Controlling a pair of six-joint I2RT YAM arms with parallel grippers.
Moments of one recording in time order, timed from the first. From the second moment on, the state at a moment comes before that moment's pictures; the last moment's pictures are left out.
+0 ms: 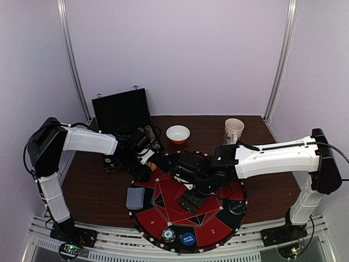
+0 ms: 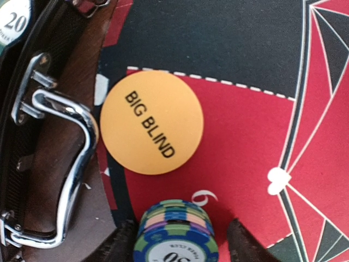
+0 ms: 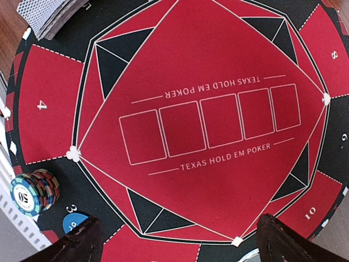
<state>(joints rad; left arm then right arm) -0.71 1.86 1.15 -0.54 0.00 -0.04 1.23 1.74 1.34 -0.88 0.17 0.34</state>
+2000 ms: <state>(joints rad) -1.07 1.37 0.68 -0.39 -0.28 -0.87 1.17 1.71 1.30 -0.83 0.21 0.32</state>
